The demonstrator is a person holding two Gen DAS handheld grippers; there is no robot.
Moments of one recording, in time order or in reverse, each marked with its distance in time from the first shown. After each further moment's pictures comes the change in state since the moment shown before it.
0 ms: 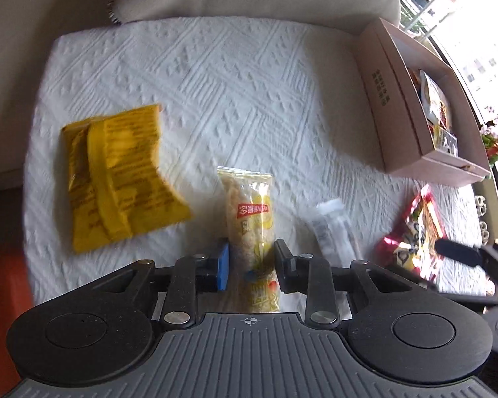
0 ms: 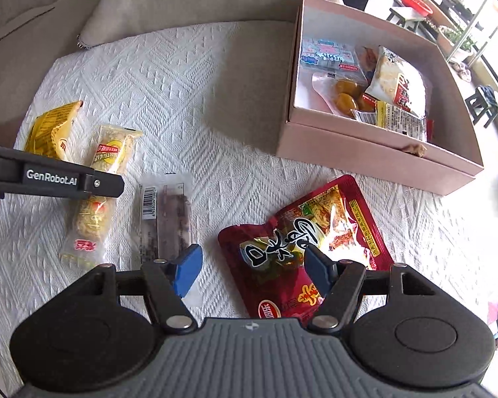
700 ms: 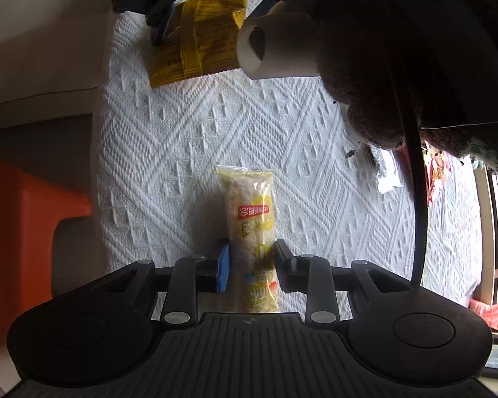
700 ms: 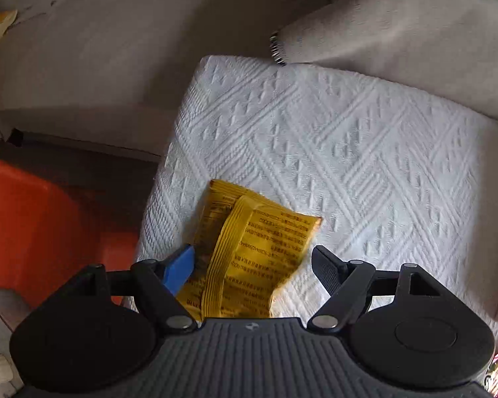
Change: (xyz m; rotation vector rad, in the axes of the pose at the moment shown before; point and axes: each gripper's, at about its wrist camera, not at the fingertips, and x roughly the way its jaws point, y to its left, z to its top) left arm -0.036 0.052 -0.094 -0.066 0.071 -0.046; right arm 0.059 0.208 0.137 -0.211 0.156 0.238
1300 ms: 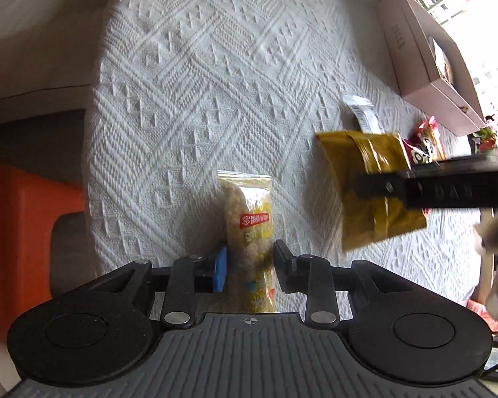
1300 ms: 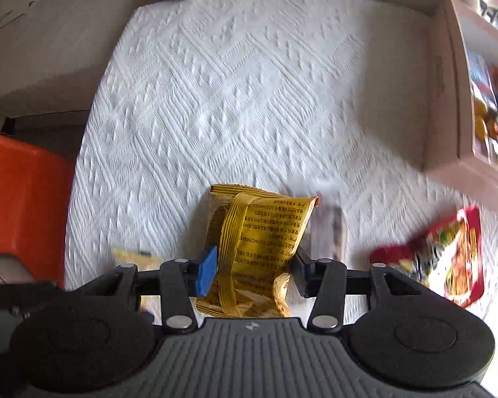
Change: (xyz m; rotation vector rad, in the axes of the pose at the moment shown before) left arm 0.003 -0.001 0.015 -0.020 0.036 0.015; right arm -0.069 -0.109 -0.147 0.142 0.075 0.027
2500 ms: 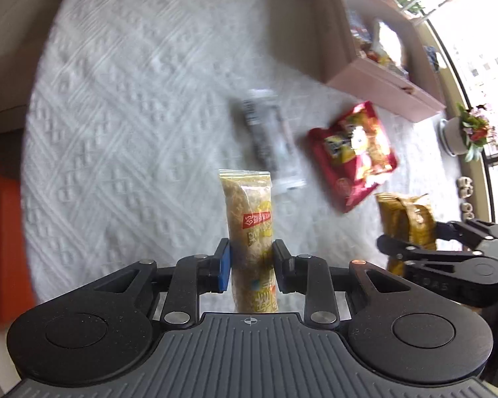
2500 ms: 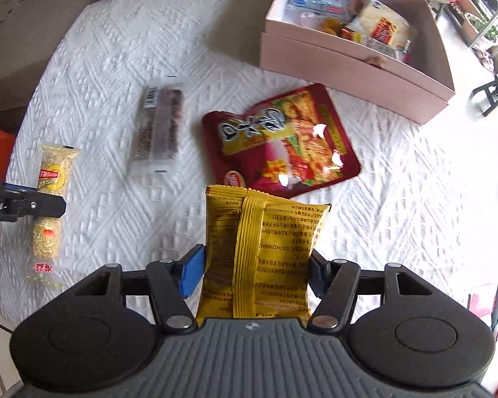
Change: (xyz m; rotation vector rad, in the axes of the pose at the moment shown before) left arm -0.016 -0.122 -0.002 0.047 -0.020 -0.012; right arm -0.042 -0.107 -0.120 0.047 -0.106 -0.157
